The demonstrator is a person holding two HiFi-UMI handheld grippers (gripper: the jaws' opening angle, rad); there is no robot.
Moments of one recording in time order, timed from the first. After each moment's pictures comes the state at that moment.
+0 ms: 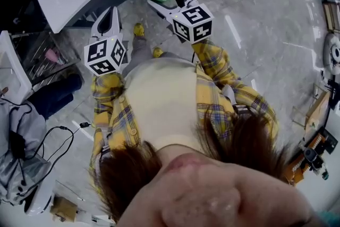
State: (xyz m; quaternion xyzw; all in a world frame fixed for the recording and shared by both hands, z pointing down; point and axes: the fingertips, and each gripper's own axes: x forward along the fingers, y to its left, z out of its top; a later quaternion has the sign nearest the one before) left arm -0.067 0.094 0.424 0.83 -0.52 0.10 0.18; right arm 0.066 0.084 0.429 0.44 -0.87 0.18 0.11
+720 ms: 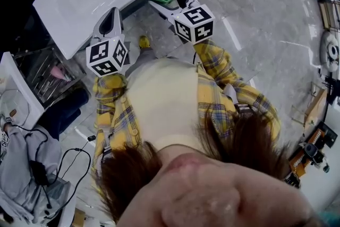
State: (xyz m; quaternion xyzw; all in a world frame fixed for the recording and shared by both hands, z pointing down) left arm -0.109 -0.042 0.429 0.84 -0.50 0.09 0.19; right arm 0.027 -0.048 0.433 0.46 -0.86 0.18 0.13
